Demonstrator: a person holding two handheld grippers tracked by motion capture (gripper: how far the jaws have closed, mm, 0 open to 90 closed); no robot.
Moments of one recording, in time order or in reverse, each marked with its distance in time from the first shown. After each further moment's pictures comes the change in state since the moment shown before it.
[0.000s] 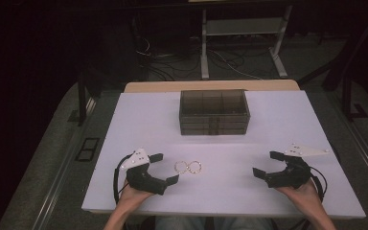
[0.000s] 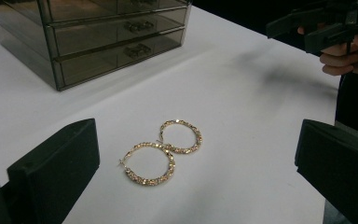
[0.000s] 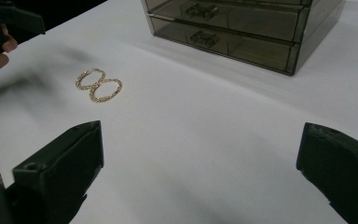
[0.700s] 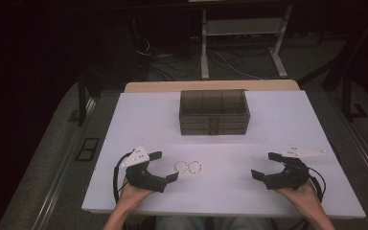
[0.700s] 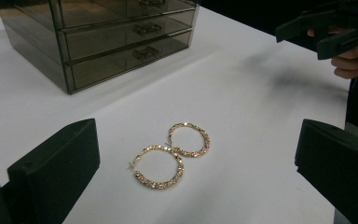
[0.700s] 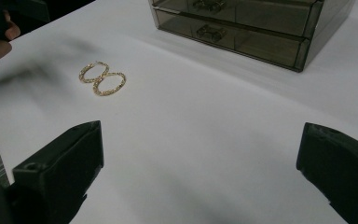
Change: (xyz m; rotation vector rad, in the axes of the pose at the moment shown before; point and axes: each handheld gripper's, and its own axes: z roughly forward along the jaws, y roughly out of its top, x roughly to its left) left arm 0.002 0.006 -0.001 0.005 0.027 0.007; right arm 0.005 0.000 0.002 0.028 0.006 -0.013
